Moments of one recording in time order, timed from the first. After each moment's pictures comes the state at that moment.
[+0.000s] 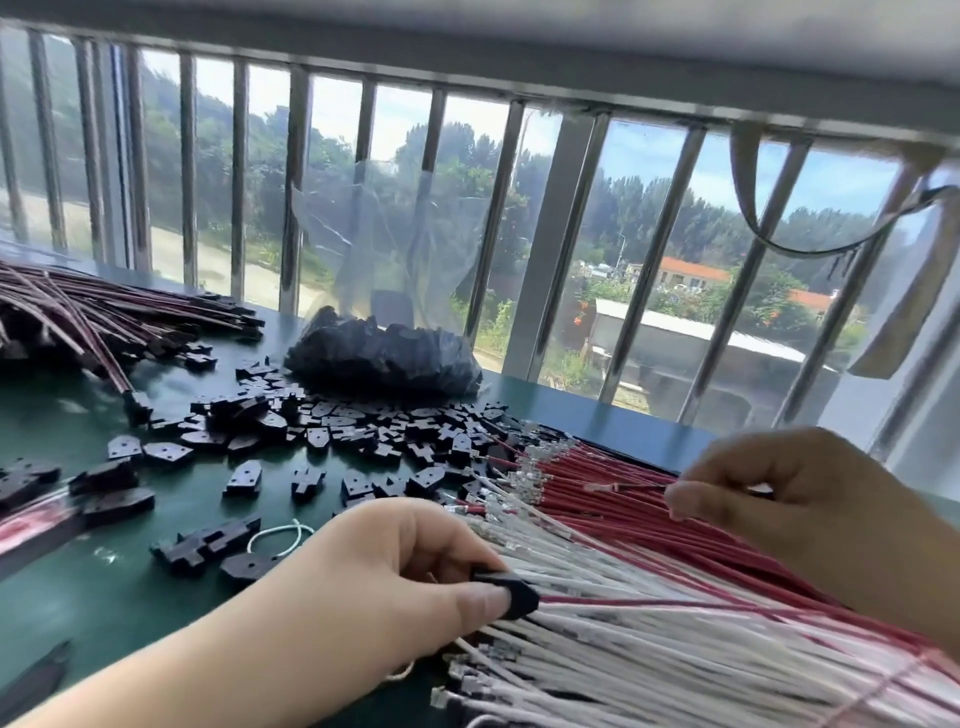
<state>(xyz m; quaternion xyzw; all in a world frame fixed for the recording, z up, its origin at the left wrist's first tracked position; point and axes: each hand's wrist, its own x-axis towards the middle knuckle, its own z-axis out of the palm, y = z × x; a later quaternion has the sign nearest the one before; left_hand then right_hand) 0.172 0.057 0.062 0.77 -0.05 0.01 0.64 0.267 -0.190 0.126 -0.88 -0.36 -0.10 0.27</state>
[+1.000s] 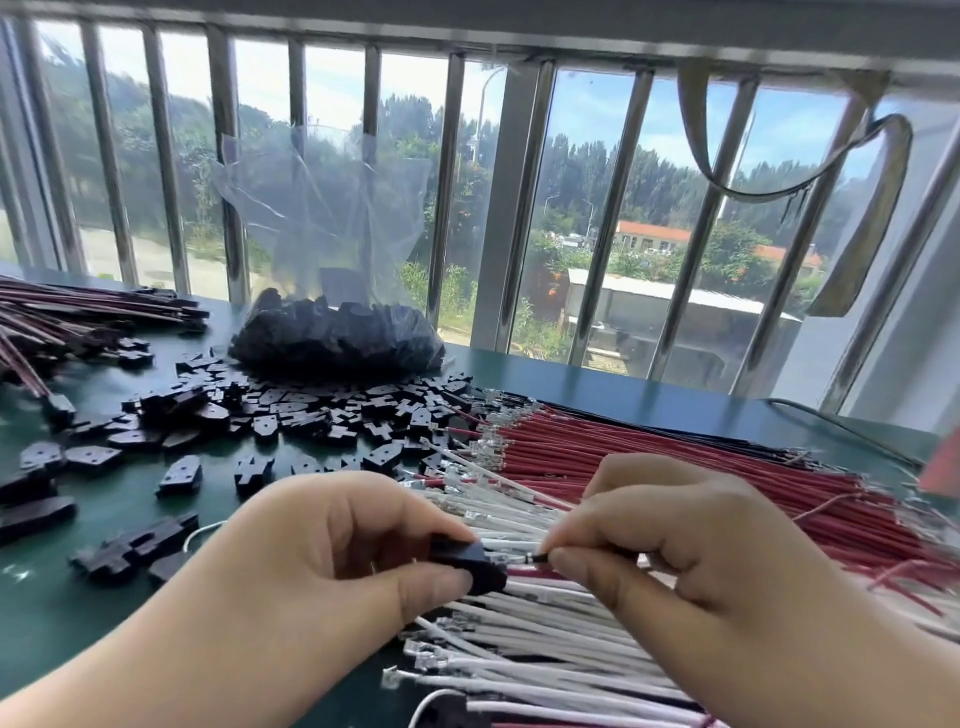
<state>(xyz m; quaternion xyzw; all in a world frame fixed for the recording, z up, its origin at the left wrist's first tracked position) 0.165 0.051 0.059 0.81 -0.10 0.12 0.56 0.213 -0.164 0.093 -0.84 -0.45 -0.13 0.28</state>
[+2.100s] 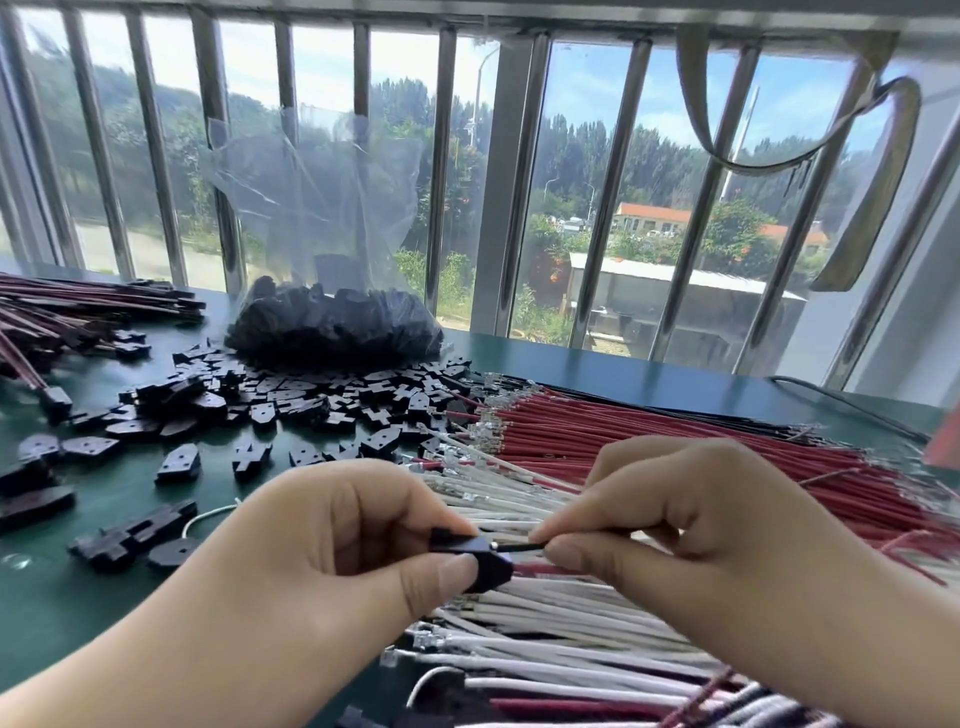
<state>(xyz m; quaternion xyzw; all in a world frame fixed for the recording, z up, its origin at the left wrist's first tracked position) 0.158 0.035 0.068 0.76 -0.09 0.11 0.63 0.215 -0.166 0.099 -0.84 -0.44 -0.06 0.33</state>
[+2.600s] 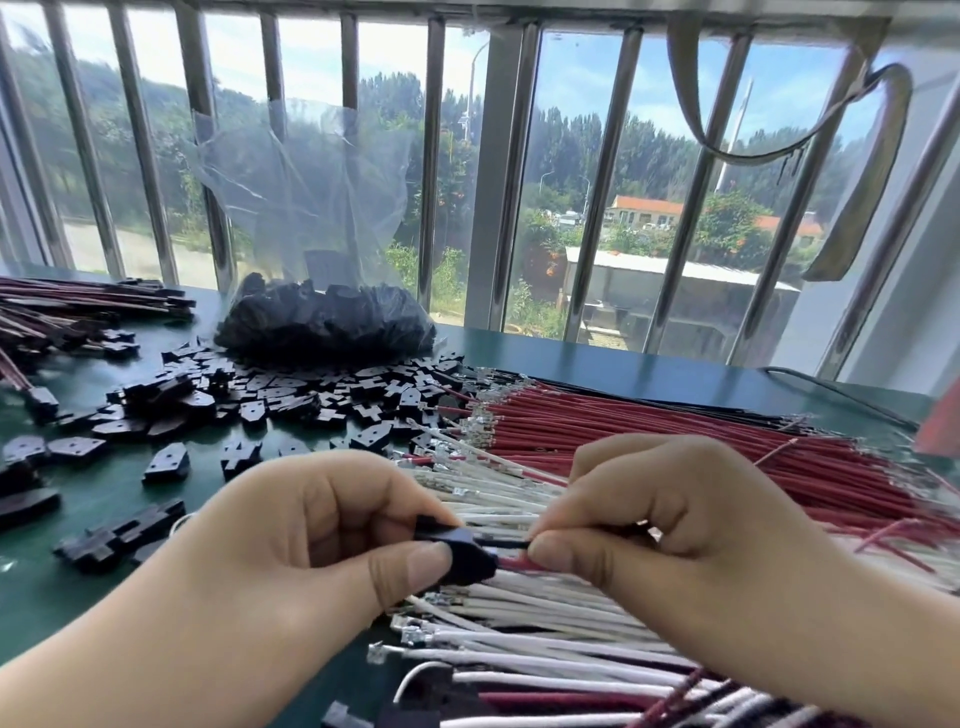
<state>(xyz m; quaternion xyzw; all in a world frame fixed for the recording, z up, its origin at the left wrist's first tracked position) 0.160 0.043 0.063 0.75 -0.15 0.13 0.63 0.219 -0.165 0.092 -0.81 -0.46 -0.05 0.36</state>
